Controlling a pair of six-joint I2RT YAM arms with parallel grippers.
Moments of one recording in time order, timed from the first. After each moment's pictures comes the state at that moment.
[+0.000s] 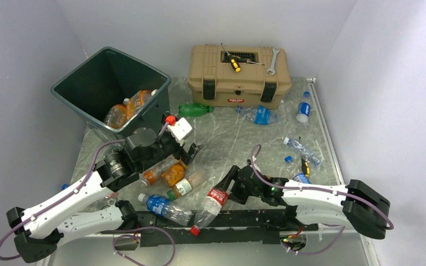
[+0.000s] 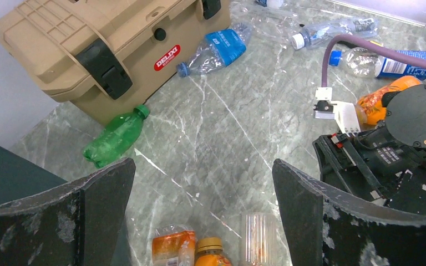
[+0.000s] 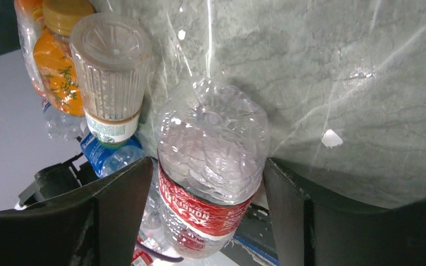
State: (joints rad) left arm -0.93 0.86 0.95 -0.27 -0.10 0.14; right arm 1.05 1.04 0.29 -0.02 0.05 1.50
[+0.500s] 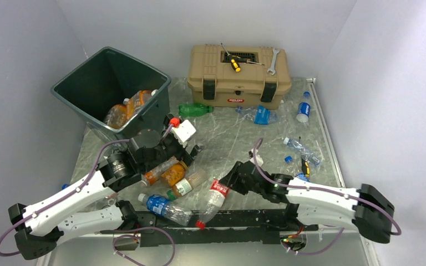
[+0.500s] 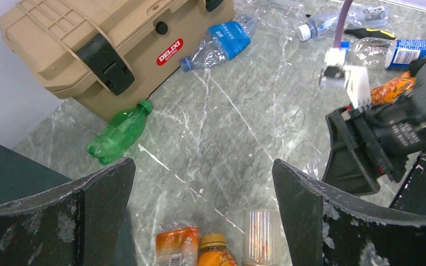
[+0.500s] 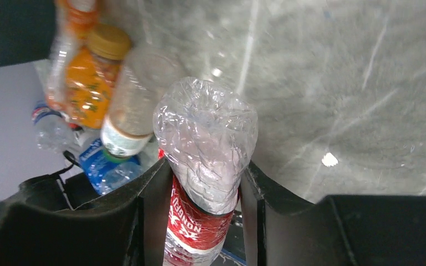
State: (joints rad) left arm -0.98 0.88 0.95 -0.27 -0.16 0.16; right arm 1.06 1.01 0.37 -0.14 0.17 1.38
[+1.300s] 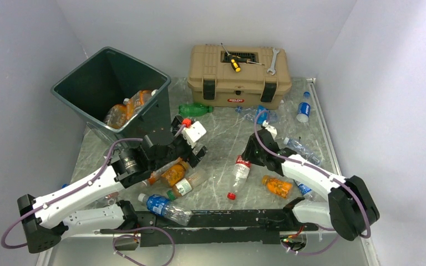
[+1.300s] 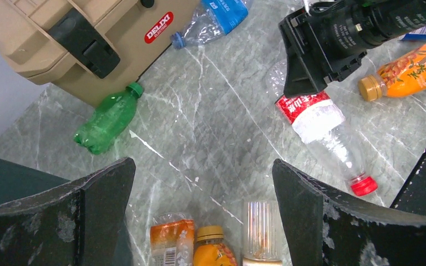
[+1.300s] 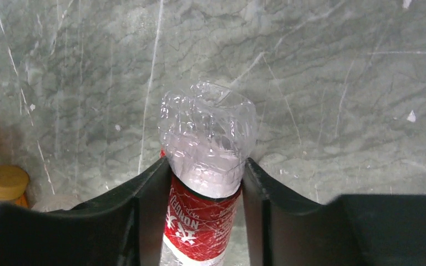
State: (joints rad) left arm -0.99 0.97 0.95 -0.28 -0.17 0.16; right arm 0.54 1.18 0.57 -0.26 0.18 0.77
